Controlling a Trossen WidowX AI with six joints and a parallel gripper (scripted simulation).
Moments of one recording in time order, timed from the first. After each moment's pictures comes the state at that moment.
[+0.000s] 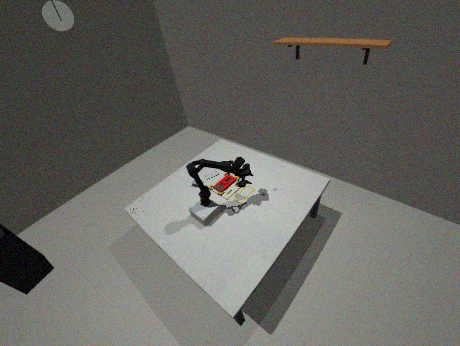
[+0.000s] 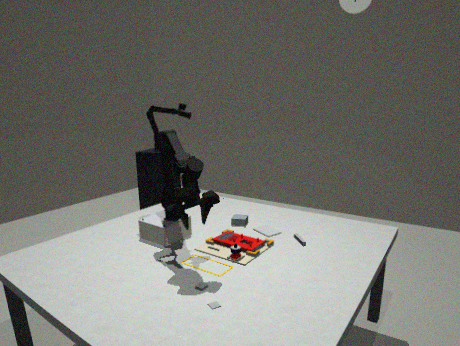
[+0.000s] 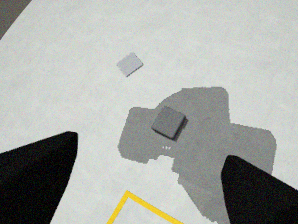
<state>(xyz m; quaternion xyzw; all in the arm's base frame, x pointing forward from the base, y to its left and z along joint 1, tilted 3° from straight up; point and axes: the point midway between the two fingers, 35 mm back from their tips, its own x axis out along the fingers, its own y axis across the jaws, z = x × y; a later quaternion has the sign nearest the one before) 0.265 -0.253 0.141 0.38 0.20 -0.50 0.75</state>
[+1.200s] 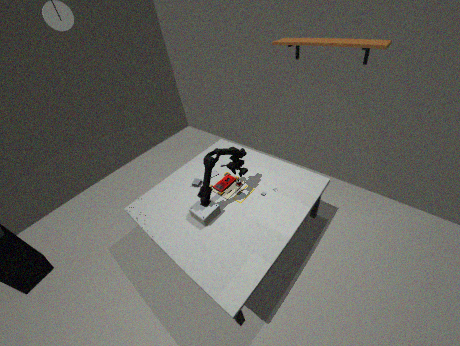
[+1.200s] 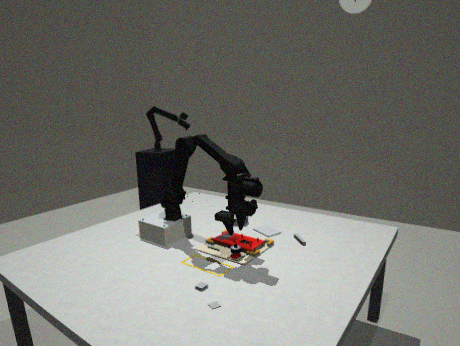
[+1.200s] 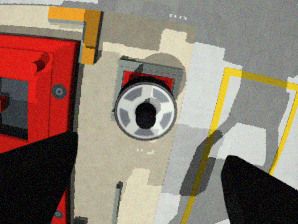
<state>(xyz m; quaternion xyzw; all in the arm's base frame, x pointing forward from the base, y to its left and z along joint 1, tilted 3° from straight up) 0.356 -0.102 0.069 0.05 0.69 -0.09 0.72</state>
